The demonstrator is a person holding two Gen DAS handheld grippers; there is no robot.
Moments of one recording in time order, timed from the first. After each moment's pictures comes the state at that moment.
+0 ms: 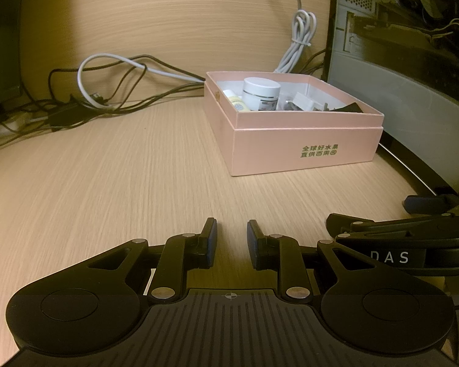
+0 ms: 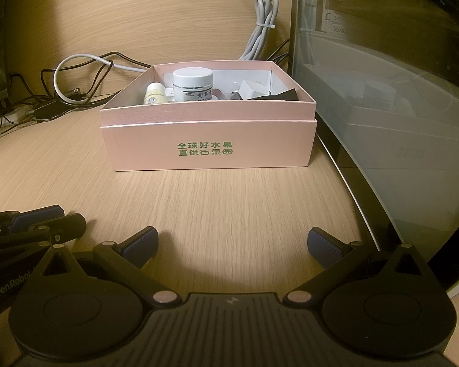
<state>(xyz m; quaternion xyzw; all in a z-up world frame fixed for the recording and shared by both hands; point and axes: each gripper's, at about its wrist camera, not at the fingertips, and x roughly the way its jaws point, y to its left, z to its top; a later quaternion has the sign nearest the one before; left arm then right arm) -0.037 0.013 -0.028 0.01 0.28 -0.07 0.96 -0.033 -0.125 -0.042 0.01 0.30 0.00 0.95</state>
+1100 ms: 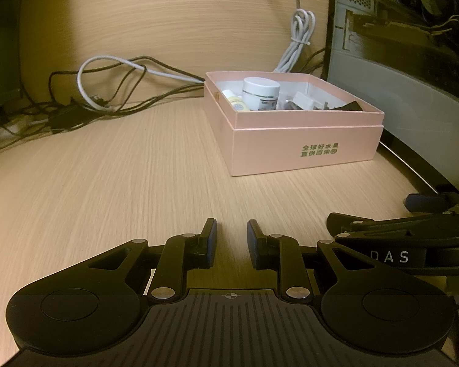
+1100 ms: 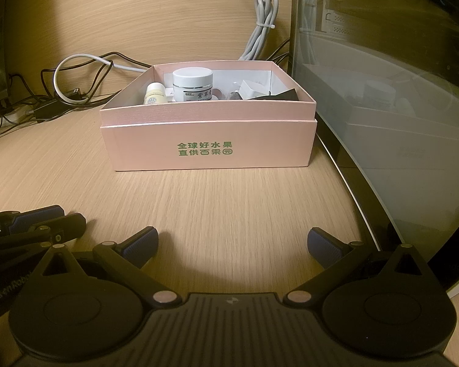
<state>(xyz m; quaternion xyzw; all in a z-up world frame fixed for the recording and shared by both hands) -0.037 0.013 -0.029 0.02 0.28 -0.07 0.96 -0.033 -0.125 -0.042 0.01 0.30 0.00 0.95</state>
